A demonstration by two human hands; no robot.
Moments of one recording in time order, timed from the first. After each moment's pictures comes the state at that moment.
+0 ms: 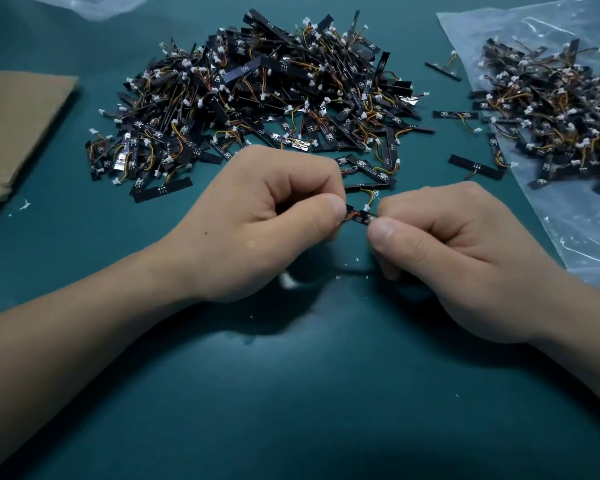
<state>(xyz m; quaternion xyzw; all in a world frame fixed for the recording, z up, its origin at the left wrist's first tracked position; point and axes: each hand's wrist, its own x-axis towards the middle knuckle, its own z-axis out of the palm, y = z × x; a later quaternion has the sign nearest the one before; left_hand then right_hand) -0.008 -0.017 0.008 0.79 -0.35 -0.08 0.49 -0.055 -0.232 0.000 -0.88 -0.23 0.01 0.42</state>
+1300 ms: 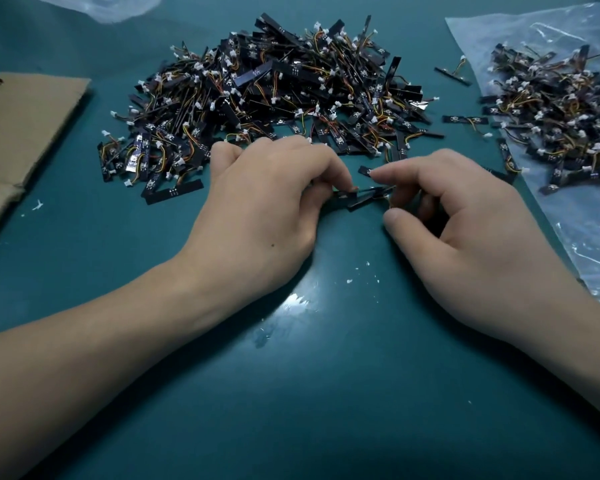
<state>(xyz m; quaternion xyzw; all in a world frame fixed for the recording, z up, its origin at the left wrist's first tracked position) -0.001 -0.023 -0.011 0.92 -0.25 0.13 0.28 -0.051 -0.229 -0.014 -0.93 -0.09 -0.10 0.34</state>
